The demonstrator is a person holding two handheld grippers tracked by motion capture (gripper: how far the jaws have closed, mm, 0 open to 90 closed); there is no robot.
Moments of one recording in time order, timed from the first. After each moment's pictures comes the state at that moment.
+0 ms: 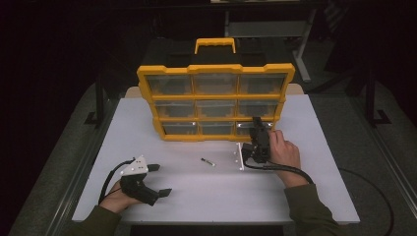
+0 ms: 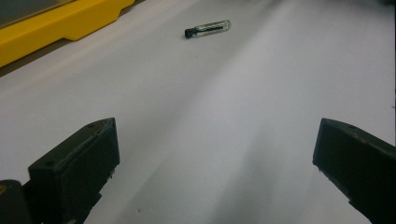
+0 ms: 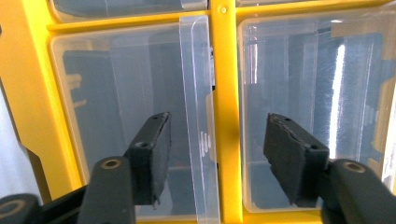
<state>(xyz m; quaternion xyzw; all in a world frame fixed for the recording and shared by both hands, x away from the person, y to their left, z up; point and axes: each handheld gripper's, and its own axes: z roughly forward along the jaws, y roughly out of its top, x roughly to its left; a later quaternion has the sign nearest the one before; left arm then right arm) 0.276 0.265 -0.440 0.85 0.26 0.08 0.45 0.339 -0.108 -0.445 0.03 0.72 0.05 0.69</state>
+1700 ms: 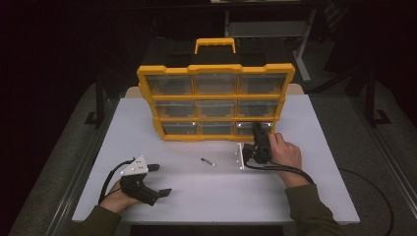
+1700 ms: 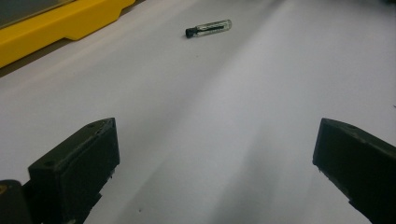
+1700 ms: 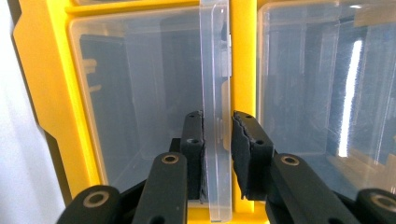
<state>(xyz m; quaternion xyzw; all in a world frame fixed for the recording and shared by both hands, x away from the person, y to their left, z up) 0.276 0.265 -0.440 0.85 0.26 0.08 0.45 0.339 -0.111 -0.446 0.03 0.73 0.03 0.68</state>
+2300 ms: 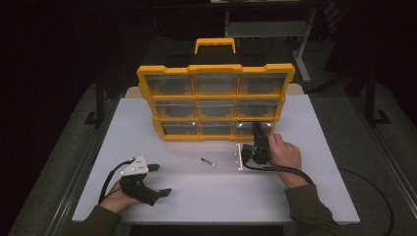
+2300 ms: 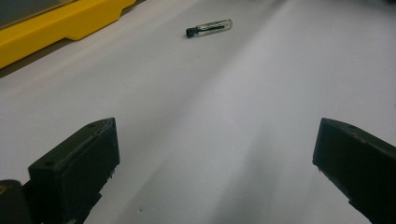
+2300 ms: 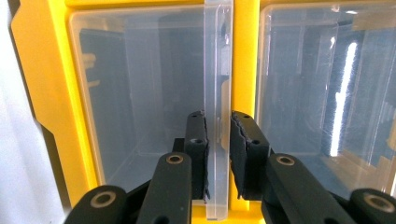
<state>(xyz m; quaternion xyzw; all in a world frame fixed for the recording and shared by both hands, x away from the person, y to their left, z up) 0.276 0.265 -0.440 0.85 0.26 0.08 0.44 0.338 -0.108 -0.447 0.02 0.73 0.01 0.69</state>
